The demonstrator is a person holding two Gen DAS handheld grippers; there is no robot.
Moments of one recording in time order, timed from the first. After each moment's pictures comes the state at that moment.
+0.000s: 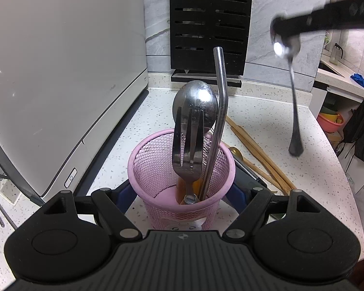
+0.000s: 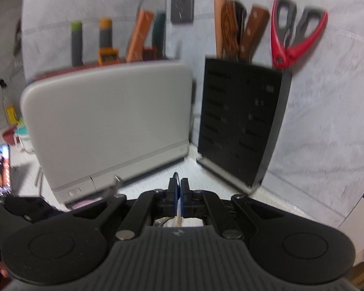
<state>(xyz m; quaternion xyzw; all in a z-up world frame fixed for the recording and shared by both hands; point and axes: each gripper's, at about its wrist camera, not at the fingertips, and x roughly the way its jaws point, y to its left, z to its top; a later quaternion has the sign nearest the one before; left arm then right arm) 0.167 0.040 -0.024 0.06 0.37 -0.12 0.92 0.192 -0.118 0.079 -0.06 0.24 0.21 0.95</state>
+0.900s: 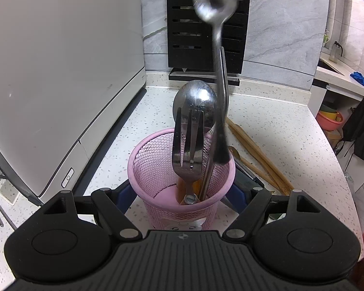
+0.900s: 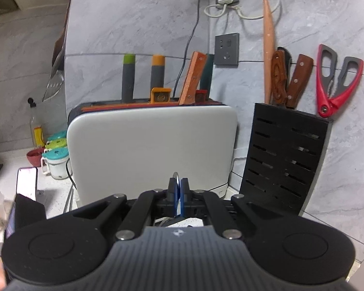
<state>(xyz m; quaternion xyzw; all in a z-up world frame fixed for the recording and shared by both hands) 0.170 0.037 -0.025 0.06 0.37 -0.13 0.92 0.166 -0.057 0.084 -0.06 0.15 0.27 0.95</state>
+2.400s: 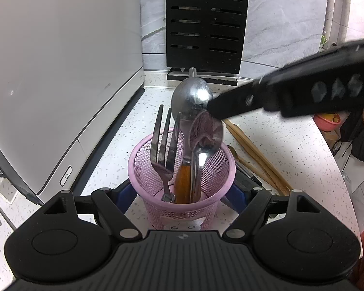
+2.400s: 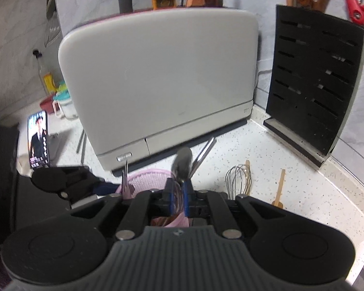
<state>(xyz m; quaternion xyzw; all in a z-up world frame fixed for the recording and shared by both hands) 0.166 0.037 -0.026 0.05 0.37 -0.13 0.92 0.201 -0.067 0.033 -0.05 0.34 0.32 0.89</state>
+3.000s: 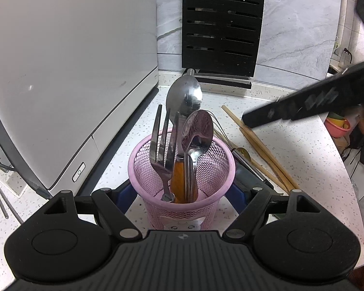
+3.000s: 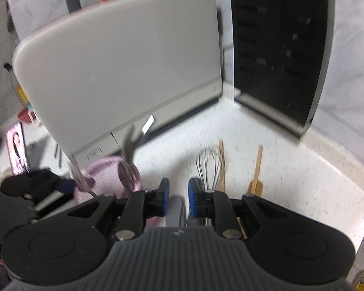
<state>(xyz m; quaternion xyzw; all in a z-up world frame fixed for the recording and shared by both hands) 0.162 0.045 -0.025 0.04 0.37 -0.10 0.92 0.234 -0.088 0.014 -0.03 0.40 0.26 0.88</state>
